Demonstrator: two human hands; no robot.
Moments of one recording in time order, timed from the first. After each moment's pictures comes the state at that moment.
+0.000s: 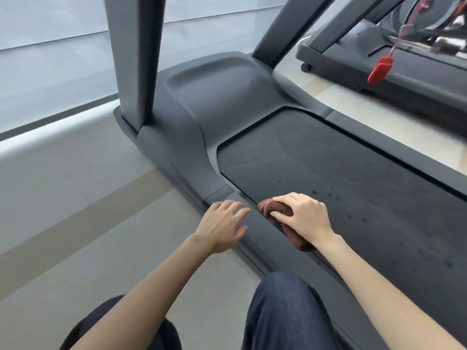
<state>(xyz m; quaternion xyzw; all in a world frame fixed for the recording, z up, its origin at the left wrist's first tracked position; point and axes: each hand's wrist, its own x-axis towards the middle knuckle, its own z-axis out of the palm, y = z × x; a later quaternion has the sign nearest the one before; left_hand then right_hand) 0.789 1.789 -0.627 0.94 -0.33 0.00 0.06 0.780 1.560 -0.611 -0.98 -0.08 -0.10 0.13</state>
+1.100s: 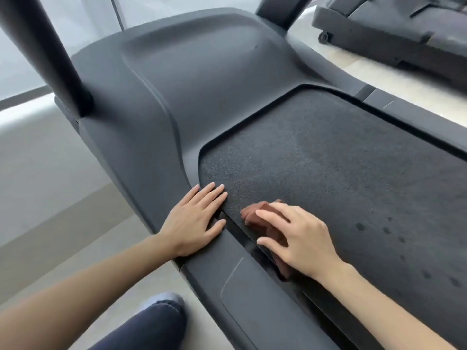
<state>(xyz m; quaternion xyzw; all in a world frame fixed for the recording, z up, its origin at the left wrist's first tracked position) 0.968 1.800 -0.751 0.95 -0.29 0.01 0.05 0.915 1.550 -0.741 -0.96 -0.20 -0.17 0.12</state>
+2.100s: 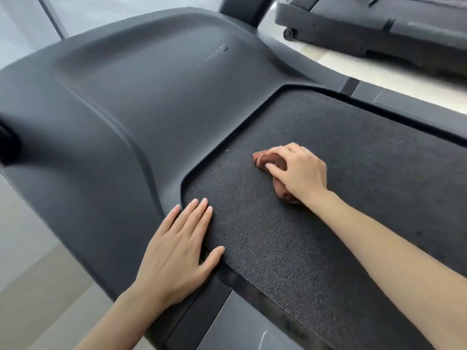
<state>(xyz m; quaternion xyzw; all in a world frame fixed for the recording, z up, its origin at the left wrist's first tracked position) 1.017 1.807 -0.753 0.95 -0.30 0.05 0.02 1.102 1.528 -0.751 -0.98 0.00 -0.19 0.12</state>
